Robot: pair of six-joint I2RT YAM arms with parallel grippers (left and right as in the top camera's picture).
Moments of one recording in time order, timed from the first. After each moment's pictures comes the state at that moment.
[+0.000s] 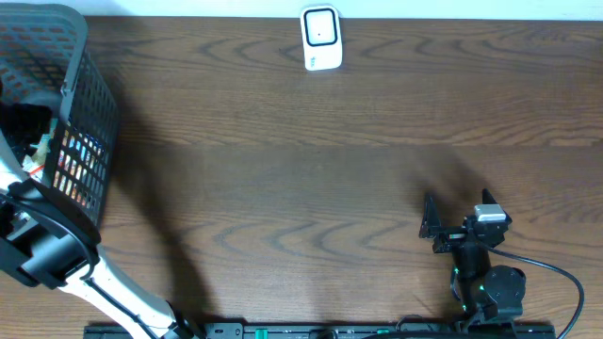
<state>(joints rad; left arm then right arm) 0.65 2.11 2.04 -1.37 -0.11 -0.78 0.07 0.01 0.01 -0.07 -0.01 0.03</state>
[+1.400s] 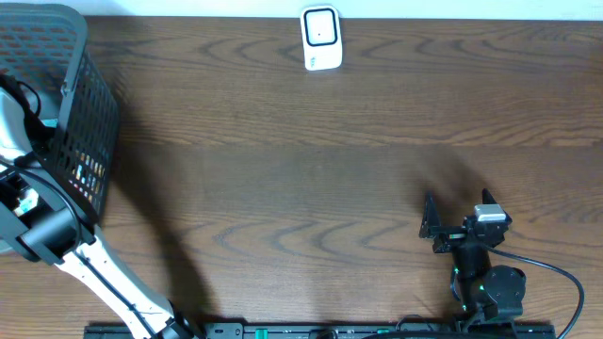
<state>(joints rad) 0.63 2.30 2.00 -1.40 -0.06 -0.77 0.07 0.01 0.01 -0.07 -0.01 0.03</state>
